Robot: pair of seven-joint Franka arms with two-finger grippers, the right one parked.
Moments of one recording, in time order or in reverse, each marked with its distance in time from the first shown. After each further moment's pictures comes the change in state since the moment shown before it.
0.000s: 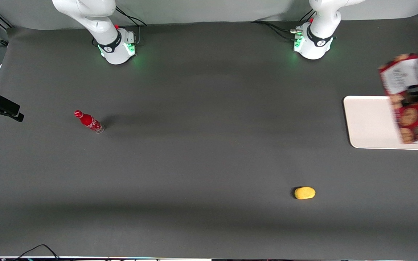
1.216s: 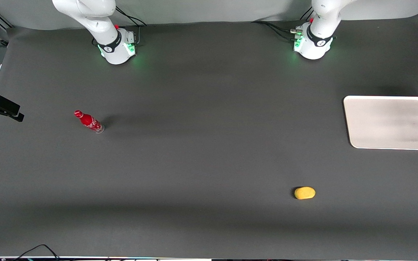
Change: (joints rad) arm 0.276 0.286 0.352 -0.245 -0.048 0.558 0.854
